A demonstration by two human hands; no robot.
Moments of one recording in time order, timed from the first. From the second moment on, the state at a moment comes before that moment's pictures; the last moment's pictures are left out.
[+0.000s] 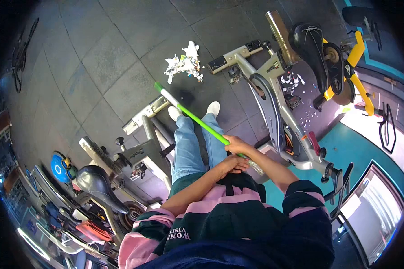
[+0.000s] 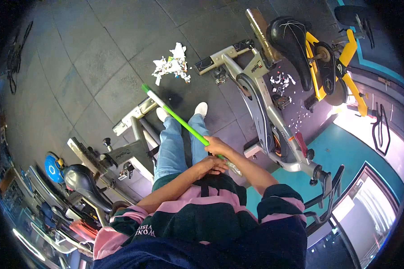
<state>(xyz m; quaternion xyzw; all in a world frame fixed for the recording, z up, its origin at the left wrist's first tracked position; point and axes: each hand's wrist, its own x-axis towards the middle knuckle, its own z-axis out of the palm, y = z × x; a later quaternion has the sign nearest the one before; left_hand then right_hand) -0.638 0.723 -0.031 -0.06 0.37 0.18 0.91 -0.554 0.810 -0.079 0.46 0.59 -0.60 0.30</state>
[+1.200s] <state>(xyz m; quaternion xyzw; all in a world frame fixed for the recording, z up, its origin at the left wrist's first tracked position) -0.725 0.665 -0.034 0.01 0.36 0.09 0.93 -0.609 0.723 -0.104 0.47 0.67 -0.52 0.24</state>
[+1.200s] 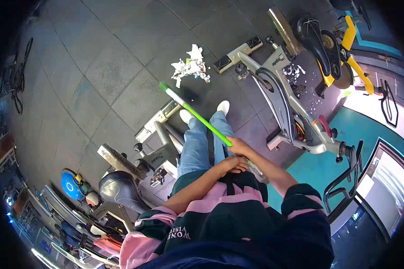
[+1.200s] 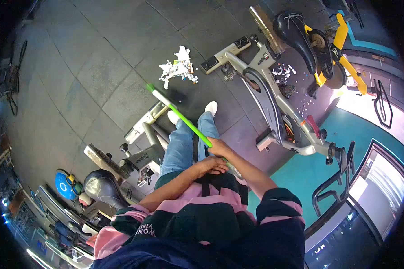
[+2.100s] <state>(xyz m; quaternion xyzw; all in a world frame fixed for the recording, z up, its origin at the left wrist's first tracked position) -0.686 0.772 -0.030 -0.06 0.48 0.14 0.86 -0.596 0.835 -0.107 0.47 0.70 -0.49 0.23</state>
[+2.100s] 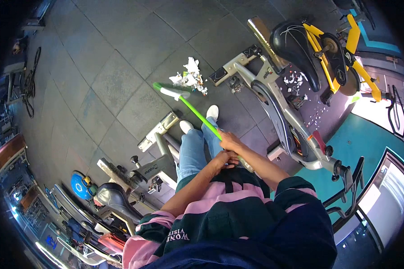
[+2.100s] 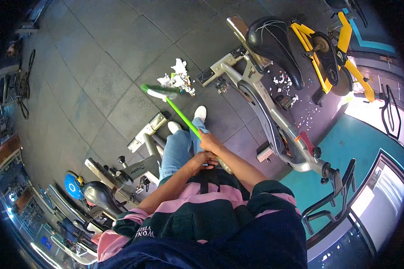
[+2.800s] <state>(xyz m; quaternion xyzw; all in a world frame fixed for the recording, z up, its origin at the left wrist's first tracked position) -0.667 0.869 0.004 0.28 0.39 -0.12 0.87 -0.516 0.870 -0.040 0.49 0.67 -0.56 0.01</state>
